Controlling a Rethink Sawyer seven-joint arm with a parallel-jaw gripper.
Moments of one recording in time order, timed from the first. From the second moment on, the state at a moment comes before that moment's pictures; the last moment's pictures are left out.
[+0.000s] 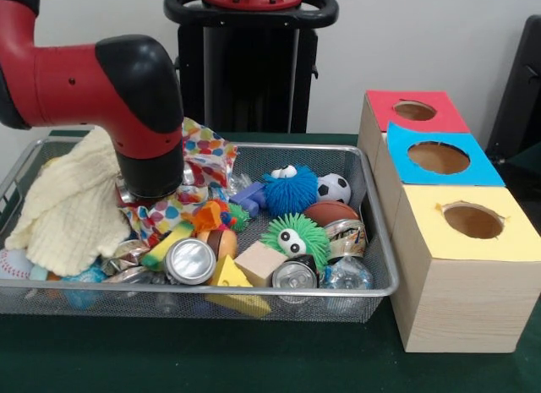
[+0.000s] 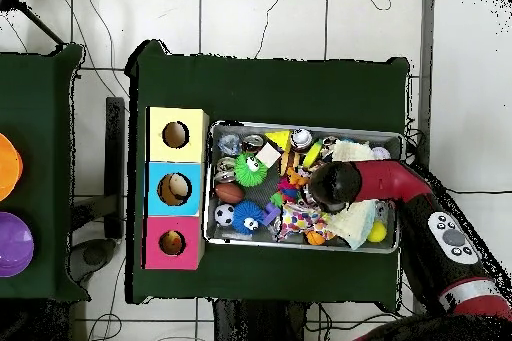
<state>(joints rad) -0.81 -0.34 0.52 1.48 -0.79 0.86 1.42</state>
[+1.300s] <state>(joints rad) -0.43 -0.69 0.46 1.51 -0.39 1.02 1.46</state>
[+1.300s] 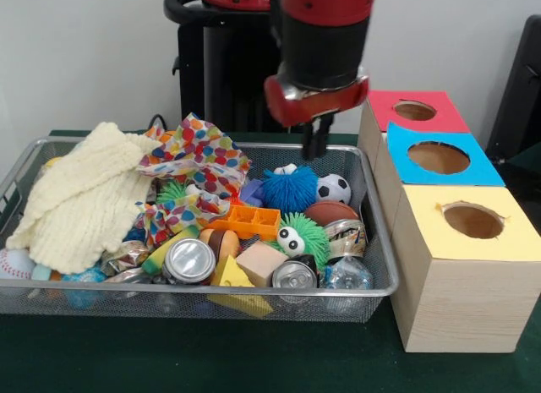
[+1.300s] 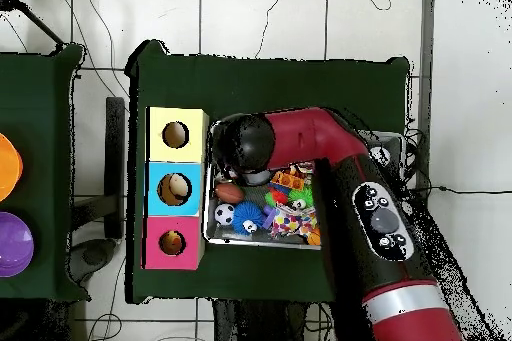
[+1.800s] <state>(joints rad) -0.34 -0.67 0.37 1.57 -0.35 0.75 1.58</state>
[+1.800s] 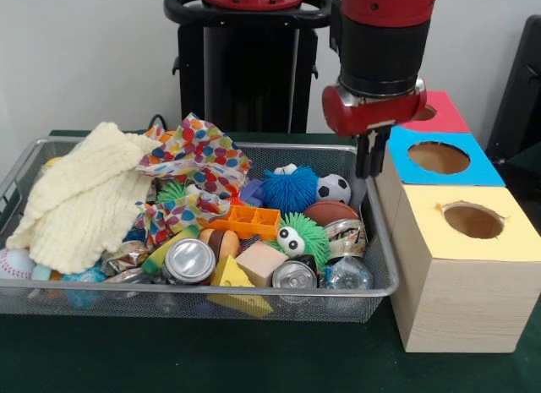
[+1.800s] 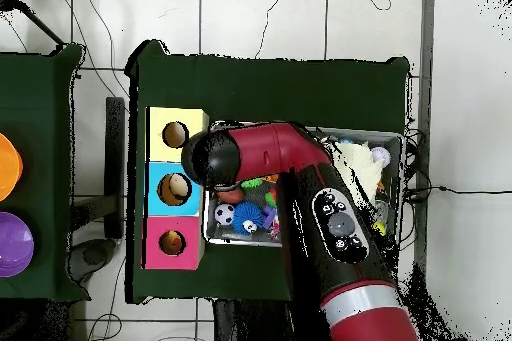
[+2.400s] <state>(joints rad) -0.29 -0.67 0.25 1.73 -0.34 0.40 1.71</state>
